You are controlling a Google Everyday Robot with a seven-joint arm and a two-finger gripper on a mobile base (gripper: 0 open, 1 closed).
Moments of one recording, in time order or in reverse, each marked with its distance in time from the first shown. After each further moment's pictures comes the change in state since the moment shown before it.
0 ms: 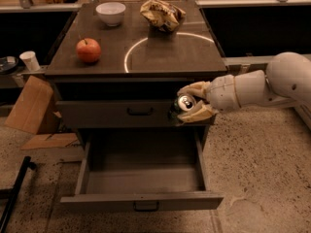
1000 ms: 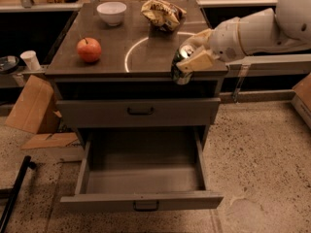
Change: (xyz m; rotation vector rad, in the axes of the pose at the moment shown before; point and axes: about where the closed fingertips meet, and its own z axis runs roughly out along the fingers) arm -0.074 -0.104 -0.045 0.156 0.083 0.167
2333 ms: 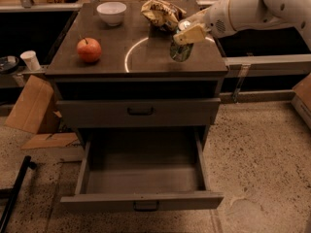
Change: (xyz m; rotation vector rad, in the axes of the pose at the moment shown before) arm -0.018 -0.090 0.021 0.120 -0.011 0.160
